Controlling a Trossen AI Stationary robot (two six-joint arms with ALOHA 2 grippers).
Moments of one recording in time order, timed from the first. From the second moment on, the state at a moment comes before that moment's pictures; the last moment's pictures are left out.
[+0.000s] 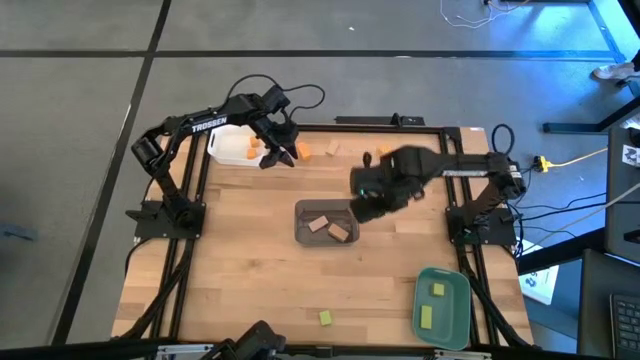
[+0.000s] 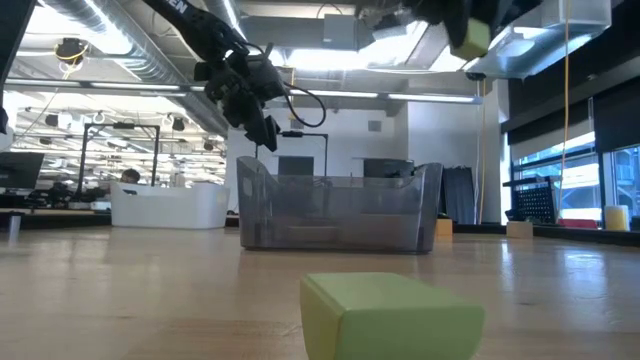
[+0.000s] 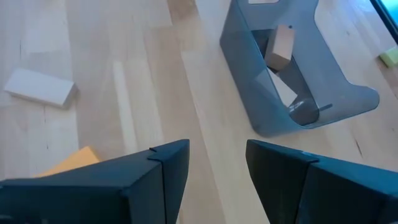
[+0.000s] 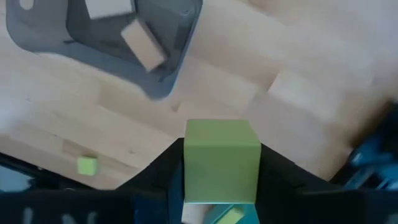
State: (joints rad) left arm 0.74 1.71 1.33 -0.77 0.68 0.74; right arm 0.07 1.72 1.81 -1.57 -0.09 1.24
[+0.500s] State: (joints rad) left arm 0.74 1.71 1.33 -0.77 0.69 0.75; right arm 0.43 1.60 1.42 -1.47 -0.42 2.05
